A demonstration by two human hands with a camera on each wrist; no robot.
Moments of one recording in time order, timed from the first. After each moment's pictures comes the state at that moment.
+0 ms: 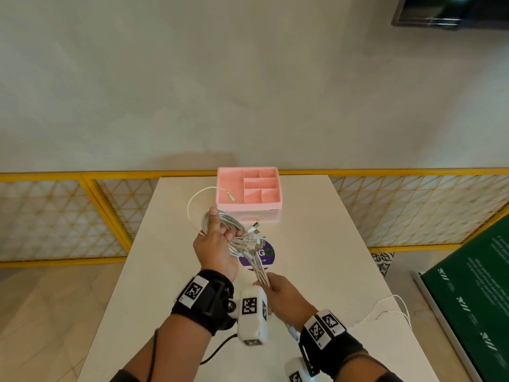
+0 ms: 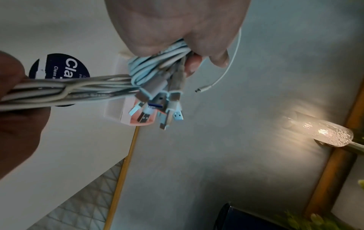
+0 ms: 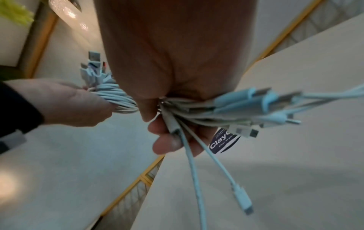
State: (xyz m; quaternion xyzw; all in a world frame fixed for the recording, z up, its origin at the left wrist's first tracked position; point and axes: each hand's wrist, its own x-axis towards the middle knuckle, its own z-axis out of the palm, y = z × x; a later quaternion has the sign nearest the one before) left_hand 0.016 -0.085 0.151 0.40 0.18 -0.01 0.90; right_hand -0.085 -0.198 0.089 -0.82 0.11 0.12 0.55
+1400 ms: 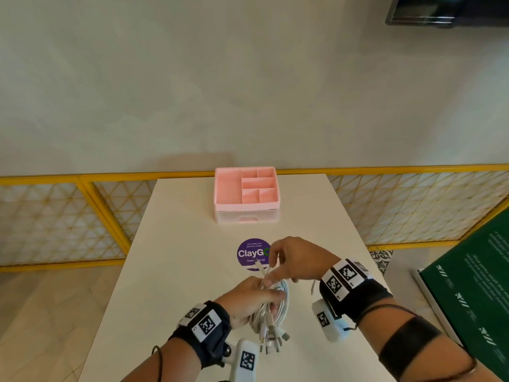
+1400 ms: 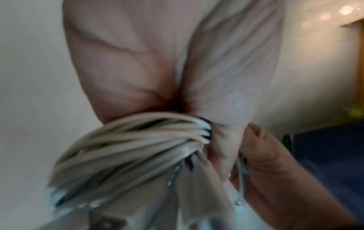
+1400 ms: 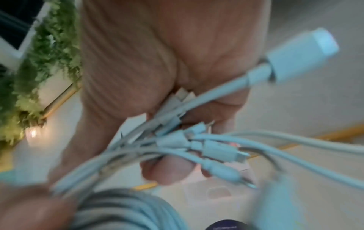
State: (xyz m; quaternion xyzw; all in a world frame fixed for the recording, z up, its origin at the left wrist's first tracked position) left_hand -0.035 -0.078 0.084 0.65 -0.13 -0.48 0.58; right_hand -0.051 -0.254 0.165 -0.92 0.01 0.19 0.33
